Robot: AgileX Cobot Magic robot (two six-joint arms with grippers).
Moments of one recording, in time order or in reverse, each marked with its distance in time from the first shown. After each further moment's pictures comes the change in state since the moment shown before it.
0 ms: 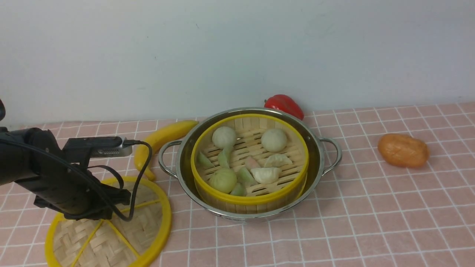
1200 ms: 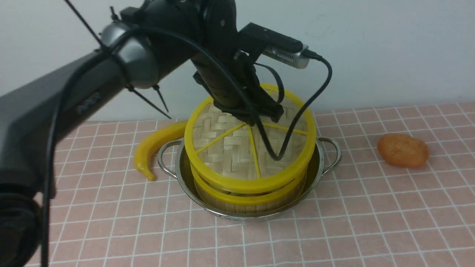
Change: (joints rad) right arm 0.000 -0.645 0.961 -0.054 0.009 0.155; left arm -0.571 0.319 -0.998 0.139 0.511 -0.008
